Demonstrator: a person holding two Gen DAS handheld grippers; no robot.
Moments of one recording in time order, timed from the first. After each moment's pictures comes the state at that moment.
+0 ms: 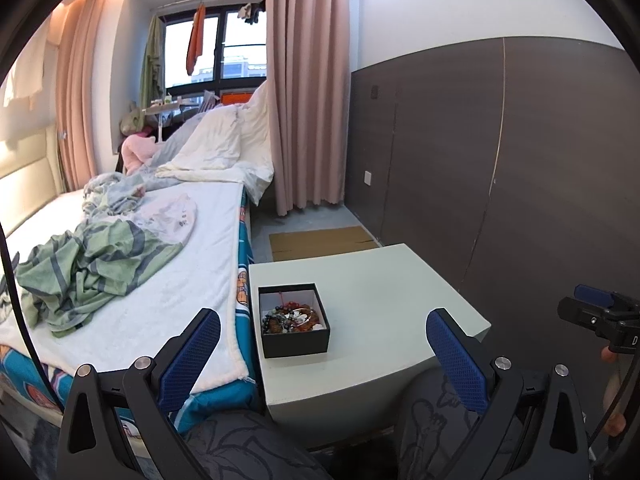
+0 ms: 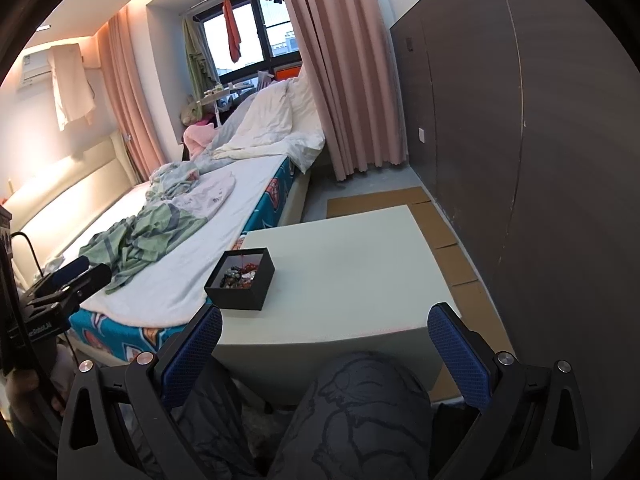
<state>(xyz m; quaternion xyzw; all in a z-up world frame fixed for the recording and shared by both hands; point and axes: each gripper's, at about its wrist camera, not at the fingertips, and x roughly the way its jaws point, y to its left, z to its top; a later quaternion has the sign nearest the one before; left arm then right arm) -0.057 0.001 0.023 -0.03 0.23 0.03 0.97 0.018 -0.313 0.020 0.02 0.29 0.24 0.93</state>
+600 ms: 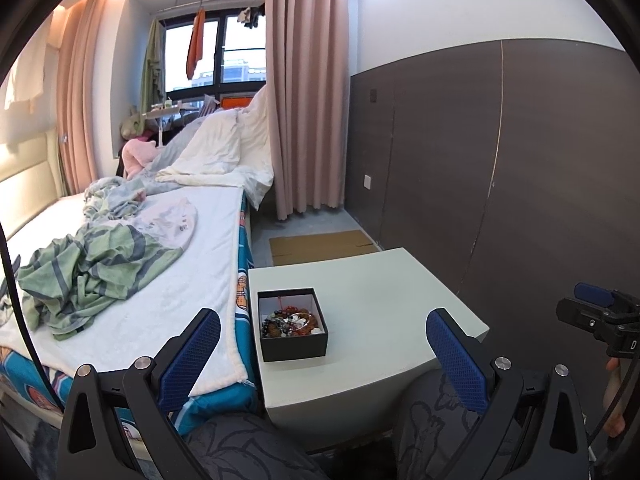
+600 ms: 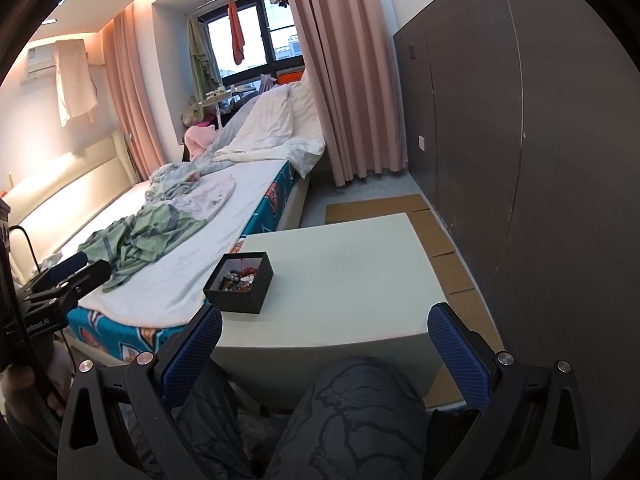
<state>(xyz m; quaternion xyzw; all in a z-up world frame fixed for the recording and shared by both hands) -0.060 -0.003 0.027 -0.02 0.23 0.04 0.97 0.014 -0.312 0.025 0.01 0.28 0.24 0.93</state>
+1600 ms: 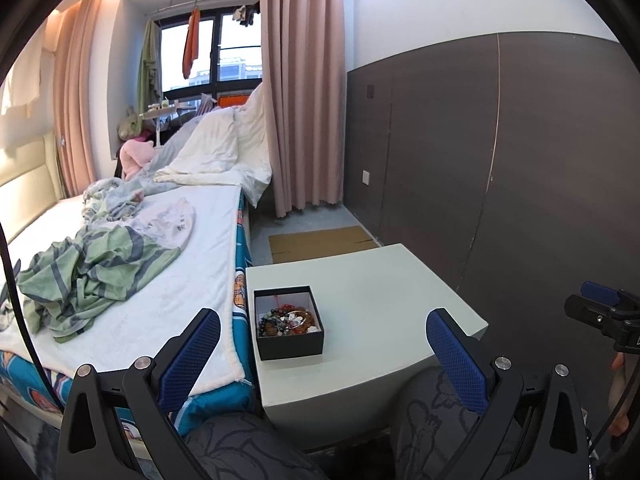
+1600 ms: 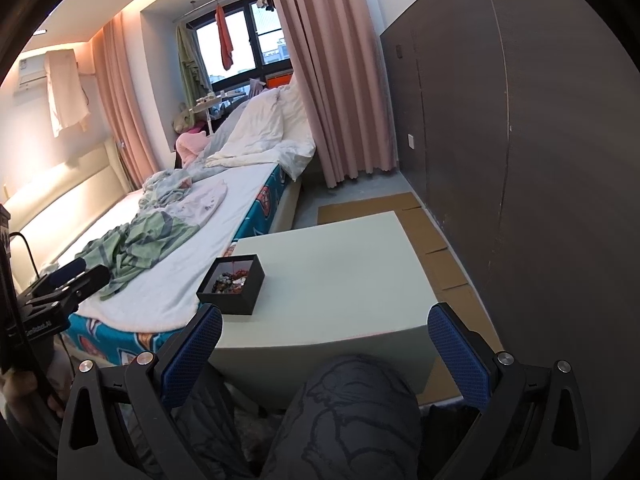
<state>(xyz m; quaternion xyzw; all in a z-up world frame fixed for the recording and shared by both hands) -0.055 -0.014 0.028 -0.02 0.24 0.04 0.97 0.010 -0.325 0.024 0.02 0.28 0.23 0.93</state>
